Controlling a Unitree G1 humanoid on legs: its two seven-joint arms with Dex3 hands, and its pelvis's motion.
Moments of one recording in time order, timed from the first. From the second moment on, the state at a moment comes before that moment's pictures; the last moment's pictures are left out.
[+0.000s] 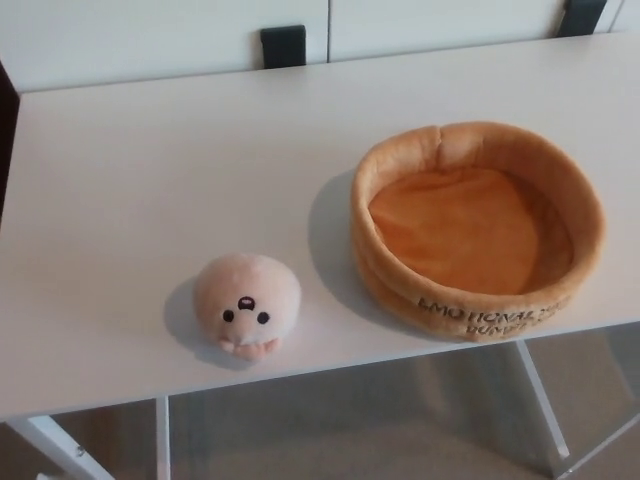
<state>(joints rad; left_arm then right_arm) 0.29 0.61 -0.13 0.79 0.25 -0.37 -0.17 0.06 -0.48 0.10 1.32 -0.24 -0.15 0.16</state>
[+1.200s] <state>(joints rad) 0.82 0.70 0.54 -0.65 0.09 -0.56 -0.12 0.07 -0.48 0.10 1.33 -0.23 -0.15 0.15</state>
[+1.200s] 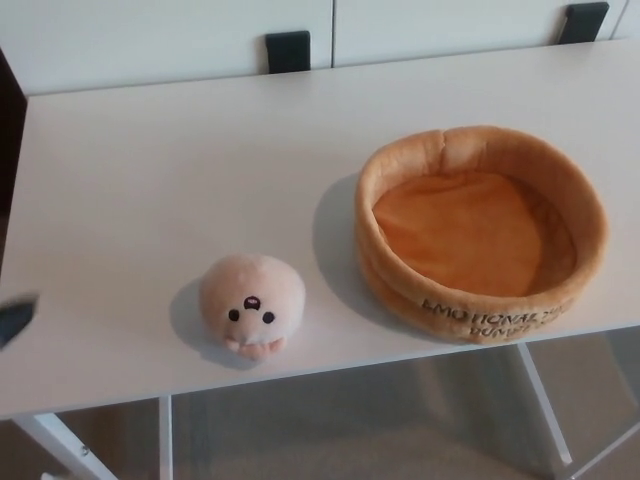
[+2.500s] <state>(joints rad) -0.42 0.85 -0.47 -0.42 0.50 0.05 -0.66 0.08 -0.48 0.11 1.33 -0.24 -0.15 0.15</state>
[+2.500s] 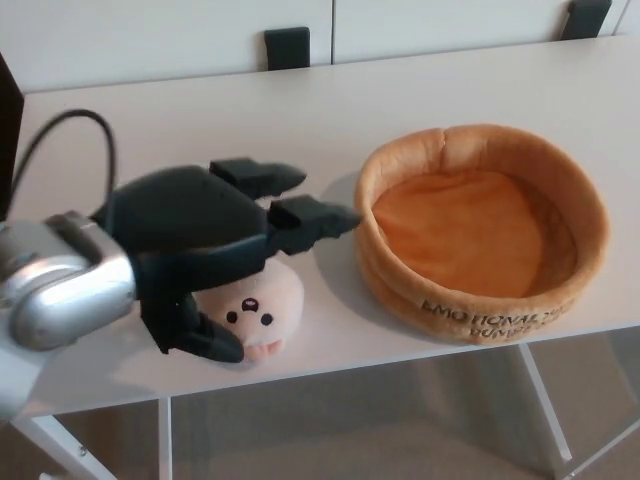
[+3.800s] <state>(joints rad) -0.47 0.68 -0.78 -0.06 1.02 0.15 -0.44 0.07 -0.48 0.14 1.32 -0.25 -0.15 0.16</state>
